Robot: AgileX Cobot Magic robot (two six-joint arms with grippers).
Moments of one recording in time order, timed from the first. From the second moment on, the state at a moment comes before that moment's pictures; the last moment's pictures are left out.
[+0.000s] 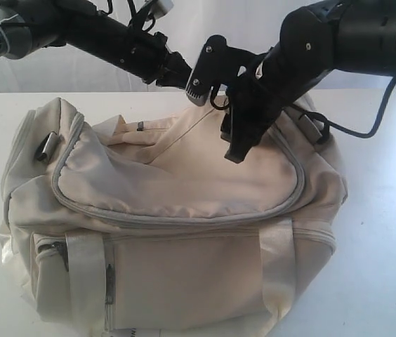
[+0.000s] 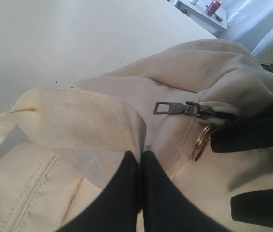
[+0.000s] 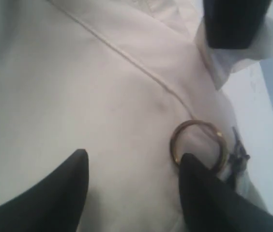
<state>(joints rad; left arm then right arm) -0.19 2.30 -2.20 -1.02 1.18 0.88 0.36 1.75 -1.36 -0.07 0.57 -0.71</state>
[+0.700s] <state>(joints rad) -0.19 2.30 -2.20 -1.02 1.18 0.90 0.37 1.77 -1.36 -0.17 0.49 -0.71</state>
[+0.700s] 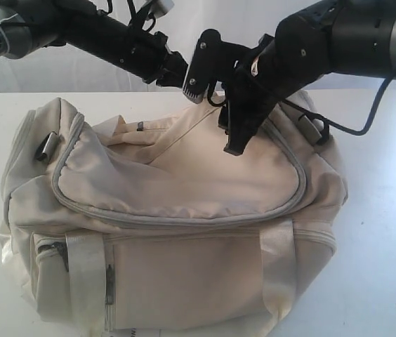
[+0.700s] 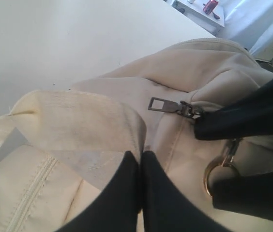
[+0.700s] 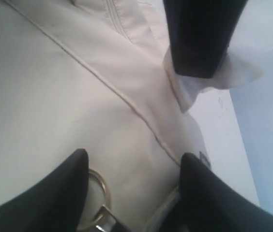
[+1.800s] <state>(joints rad) -0.19 2.30 -2.20 -1.02 1.19 0.93 0.37 1.77 -1.36 -0.06 0.66 -0.98</state>
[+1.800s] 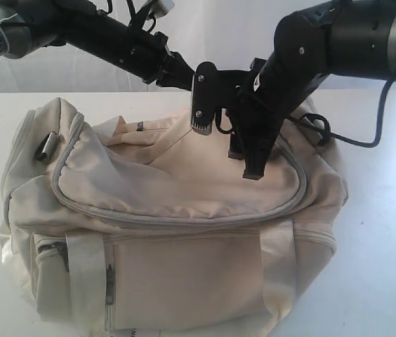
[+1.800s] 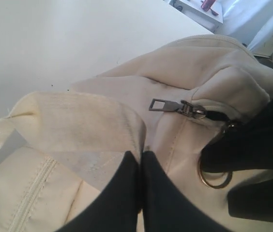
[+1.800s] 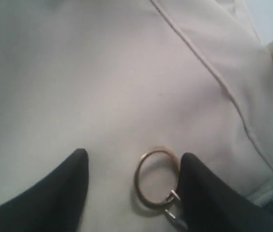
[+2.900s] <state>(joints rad) -0.19 2.30 -2.20 -1.04 1.19 0.96 0.37 1.65 -1.38 -0.28 0.69 -0.49</state>
